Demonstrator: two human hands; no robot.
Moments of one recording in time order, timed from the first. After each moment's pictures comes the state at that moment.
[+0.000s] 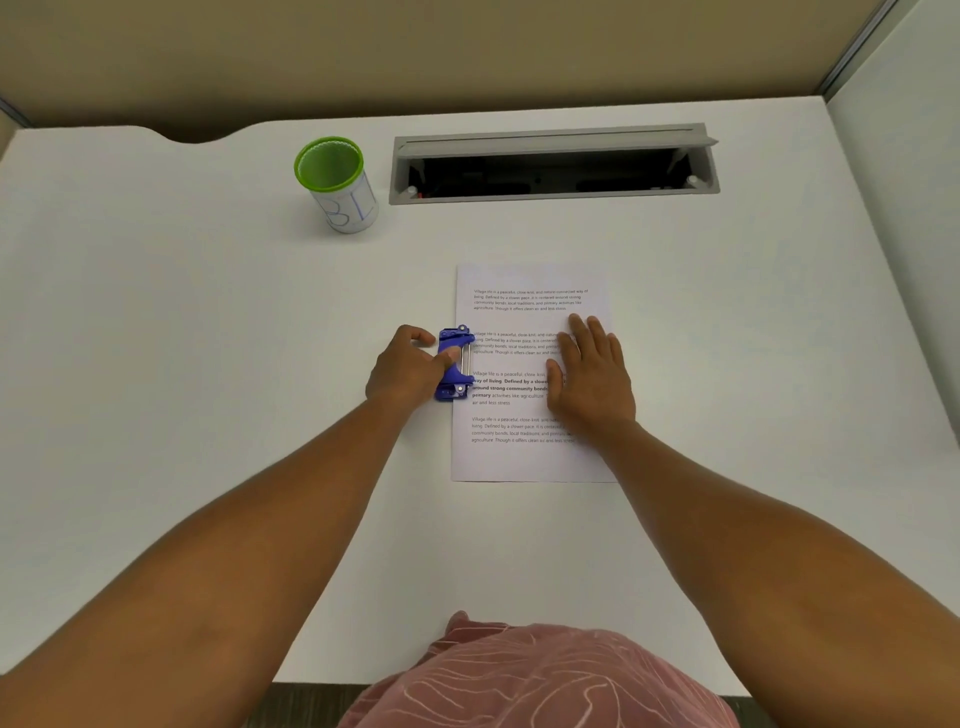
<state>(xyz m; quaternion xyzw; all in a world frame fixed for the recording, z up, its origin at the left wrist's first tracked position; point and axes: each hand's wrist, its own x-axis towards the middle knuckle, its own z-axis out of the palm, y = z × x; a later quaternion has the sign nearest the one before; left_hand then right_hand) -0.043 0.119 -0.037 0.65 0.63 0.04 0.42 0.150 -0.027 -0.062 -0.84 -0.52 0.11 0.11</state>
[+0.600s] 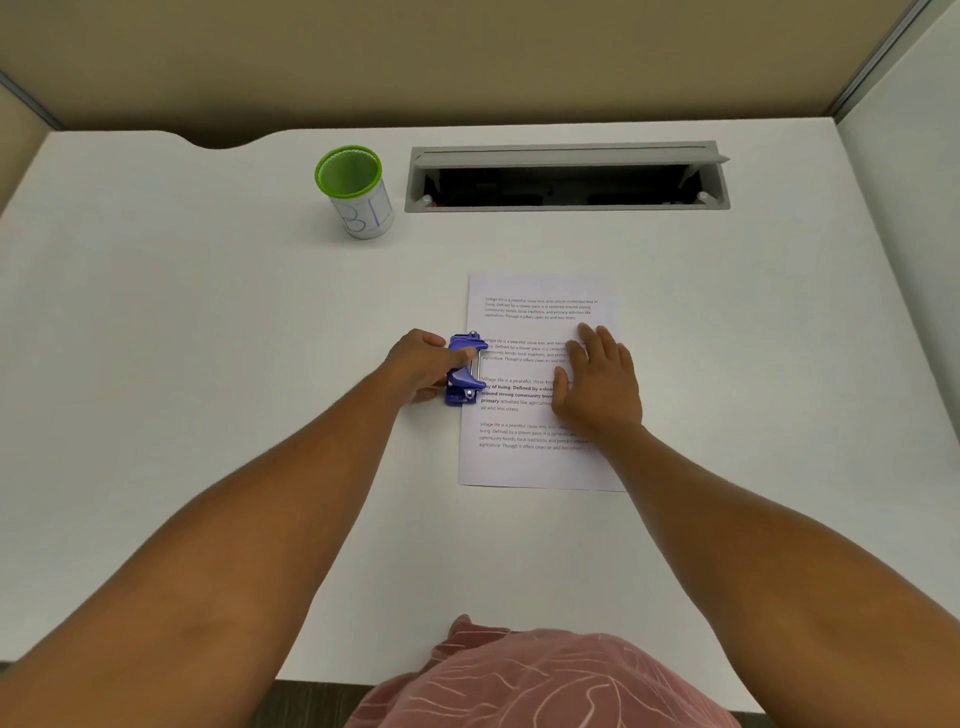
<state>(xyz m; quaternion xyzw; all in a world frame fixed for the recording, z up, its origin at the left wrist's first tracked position) -0.034 0.132 -0.011 0.51 0.64 0.01 0.57 0.150 -0.021 -0.054 -0.84 -0.52 0.12 0.07</state>
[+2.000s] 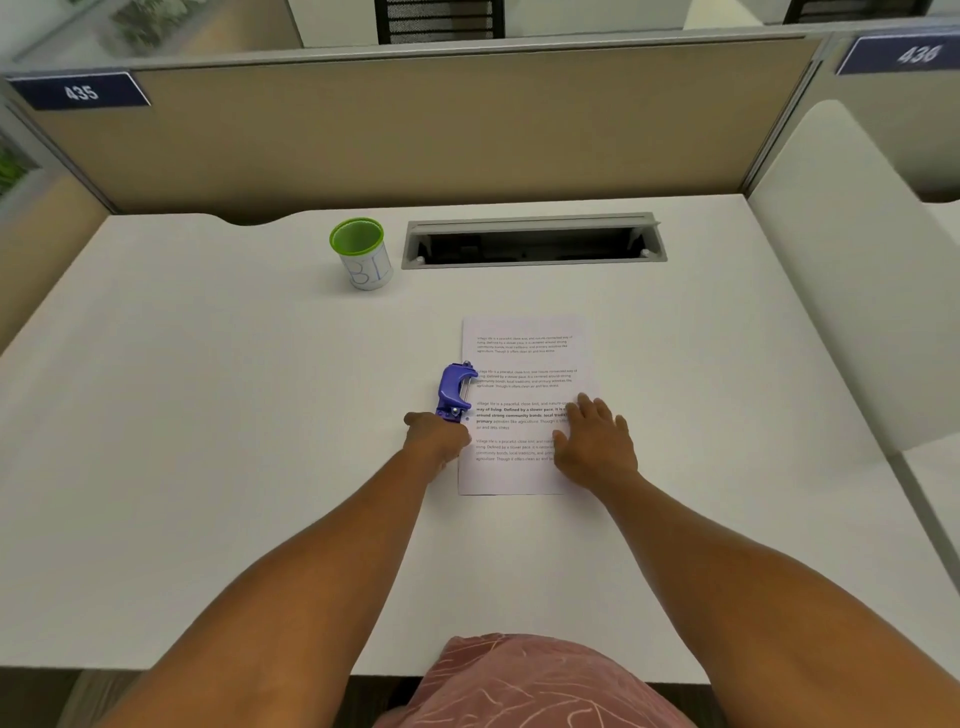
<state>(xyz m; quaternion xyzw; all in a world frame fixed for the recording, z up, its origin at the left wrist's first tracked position) -0.036 0.034 -0.010 0.44 0.70 0.04 0.56 0.135 -0.095 -0.025 -0.86 -0.48 0.18 0.01</state>
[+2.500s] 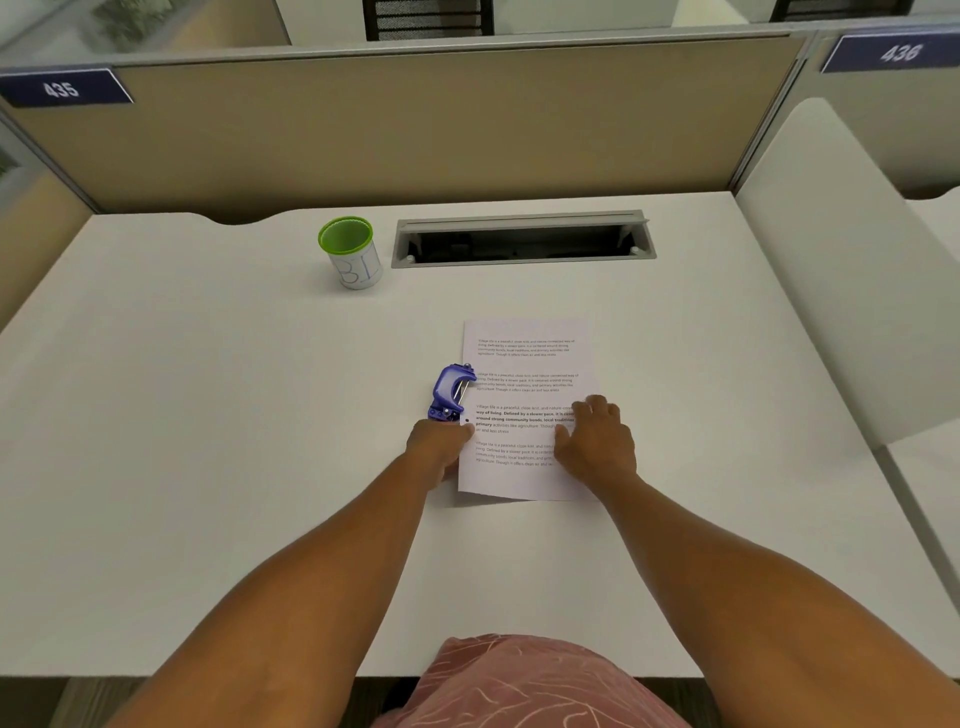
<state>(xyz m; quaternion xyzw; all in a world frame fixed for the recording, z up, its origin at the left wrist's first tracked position) -0.034 0.022 -0.024 0.45 0.67 0.07 0.59 0.139 -0.102 -0.021 -0.89 -0.42 0.15 0.09</state>
